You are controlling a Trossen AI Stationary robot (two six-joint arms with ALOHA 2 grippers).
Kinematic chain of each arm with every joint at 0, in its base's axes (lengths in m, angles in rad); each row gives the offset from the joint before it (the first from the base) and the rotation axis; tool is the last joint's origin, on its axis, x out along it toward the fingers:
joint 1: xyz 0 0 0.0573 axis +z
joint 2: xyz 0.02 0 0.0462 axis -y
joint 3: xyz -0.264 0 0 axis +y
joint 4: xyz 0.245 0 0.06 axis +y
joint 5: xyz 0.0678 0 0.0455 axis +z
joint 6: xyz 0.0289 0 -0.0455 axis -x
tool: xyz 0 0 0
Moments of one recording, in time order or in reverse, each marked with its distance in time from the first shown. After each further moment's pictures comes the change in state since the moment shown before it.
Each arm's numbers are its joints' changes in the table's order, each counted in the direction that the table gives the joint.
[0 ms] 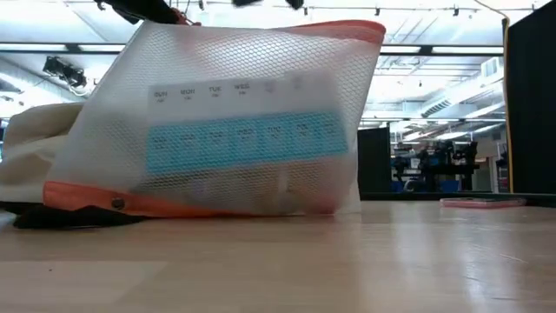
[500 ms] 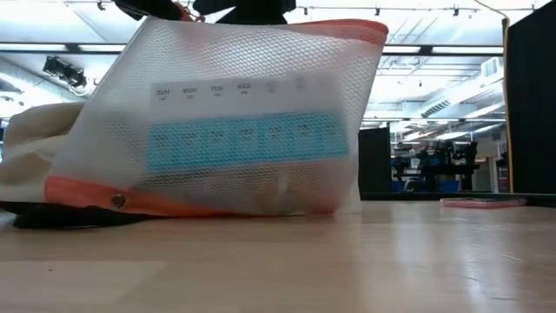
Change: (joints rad) left arm 0.001 -0.011 0.000 -0.058 0.000 -0.057; right arm -0.005 0.000 0.255 -0.483 0.004 -0.039
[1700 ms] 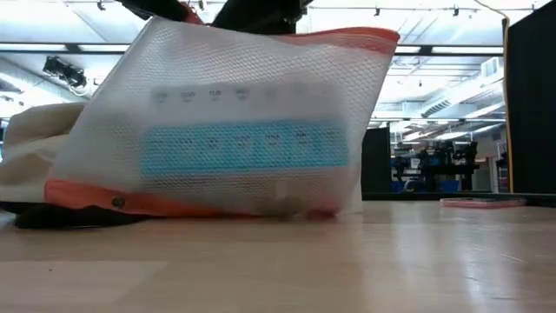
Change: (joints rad) left arm 0.000 -0.032 0.001 -0.049 -0.023 -0.046; right arm 0.042 0.000 0.012 0.065 -0.125 0.115
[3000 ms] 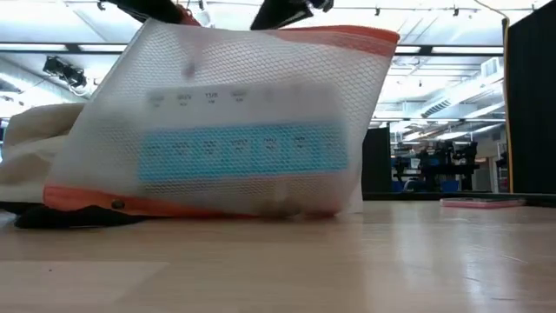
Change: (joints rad) left arm 0.000 0.000 -0.001 0.034 -0.032 0.026; right arm 0.067 0.066 -0.002 0.127 -0.467 -0.001
